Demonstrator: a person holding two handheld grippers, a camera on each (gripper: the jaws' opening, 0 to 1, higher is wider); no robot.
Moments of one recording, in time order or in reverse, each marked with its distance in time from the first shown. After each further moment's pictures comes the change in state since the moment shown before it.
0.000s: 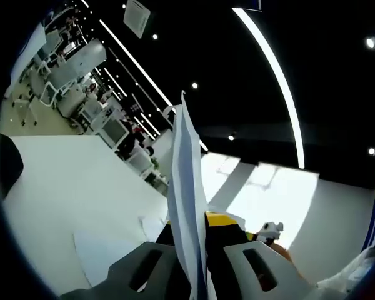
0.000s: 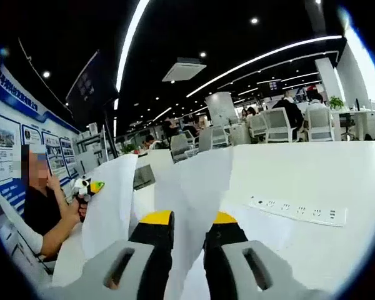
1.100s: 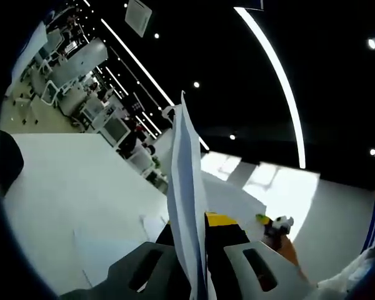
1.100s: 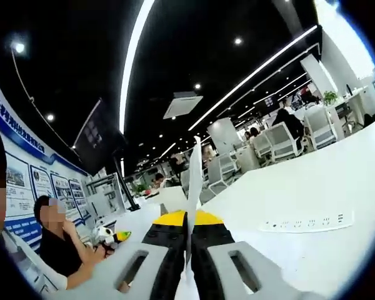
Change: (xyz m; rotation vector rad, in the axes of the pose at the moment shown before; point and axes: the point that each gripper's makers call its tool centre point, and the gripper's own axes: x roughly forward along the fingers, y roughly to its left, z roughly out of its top) left arm 0.001 0.002 -0.003 -0.008 0.008 0.009; right arm -0.030 0.026 0.071 0.145 -0.234 0.019
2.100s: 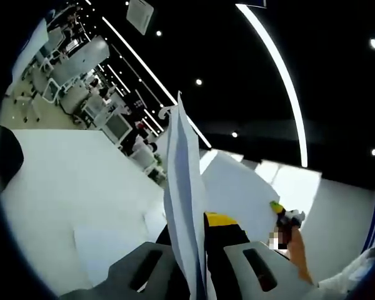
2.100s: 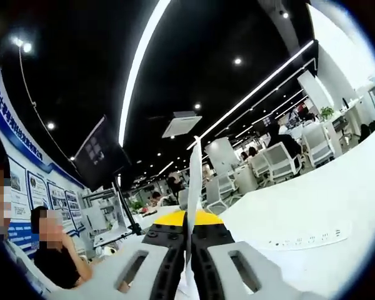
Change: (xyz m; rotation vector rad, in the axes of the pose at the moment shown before) left arm 0.002 0.005 -0.005 -0.006 0.017 0.015; right arm -0.008 0.032 0.044 -0.036 -0.140 -0.013
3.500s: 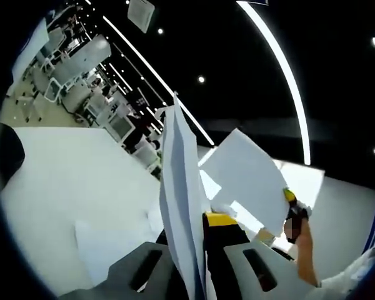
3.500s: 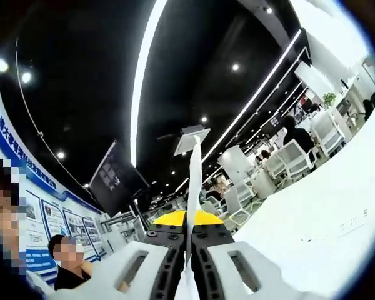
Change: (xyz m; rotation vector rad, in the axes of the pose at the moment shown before) left arm 0.001 0.003 -0.007 0.003 0.018 0.022; right arm 0.018 0.032 0.017 0.169 -0.114 0.089
